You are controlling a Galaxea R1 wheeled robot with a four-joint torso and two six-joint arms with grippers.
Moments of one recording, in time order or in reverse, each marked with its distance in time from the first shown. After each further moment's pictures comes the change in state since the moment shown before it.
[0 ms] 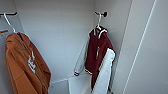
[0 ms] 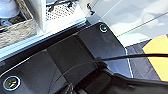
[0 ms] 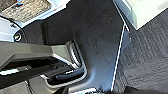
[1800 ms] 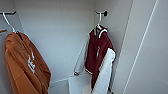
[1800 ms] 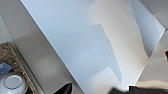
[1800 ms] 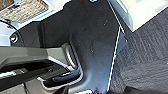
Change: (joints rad) left arm -0.551 -0.235 0.381 -0.047 0.282 -0.166; right arm 0.010 -0.009 -0.013 0.000 0.001 0.001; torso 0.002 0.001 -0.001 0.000
